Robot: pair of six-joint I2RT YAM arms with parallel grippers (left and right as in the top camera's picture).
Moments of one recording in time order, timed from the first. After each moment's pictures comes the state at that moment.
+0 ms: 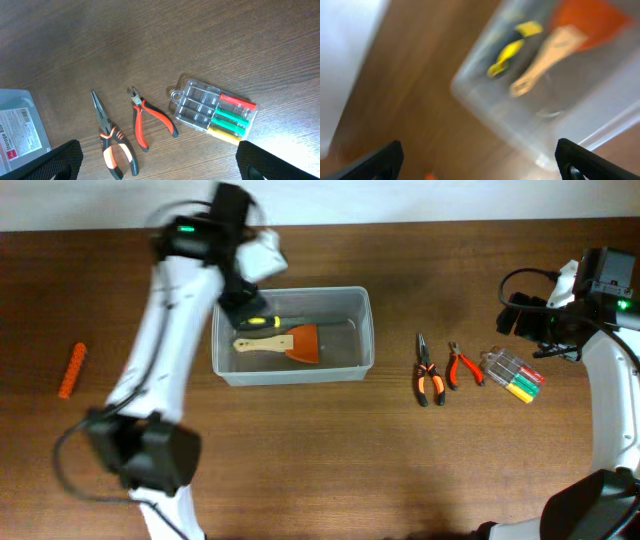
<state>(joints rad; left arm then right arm) -0.20 2.02 2.18 -1.35 -0.15 0.72 -0.30 1.61 1.47 -0.98 -0.14 0.14</state>
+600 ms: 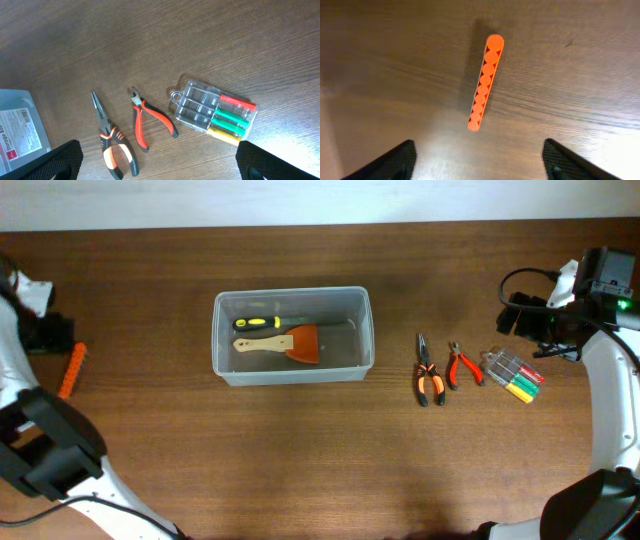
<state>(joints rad) 0.58 2.20 2.07 -1.24 -0.07 0.53 -0.30 1.61 1.47 -0.98 -0.14 0.14</state>
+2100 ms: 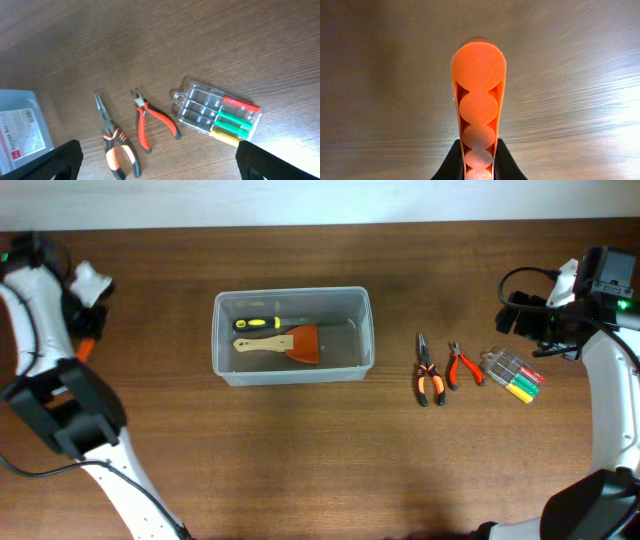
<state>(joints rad) 0.39 2.41 2.39 -1.42 -0.06 0.71 -0.30 1.61 1.47 -0.97 -0.16 0.14</state>
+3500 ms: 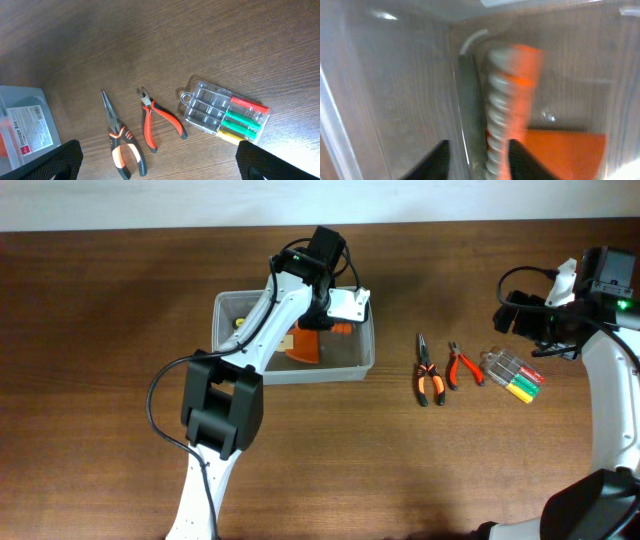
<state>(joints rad) -0.46 2.40 2.18 -1.04 0.05 1.22 -0.30 1.61 1.47 -0.97 -0.19 0.14</state>
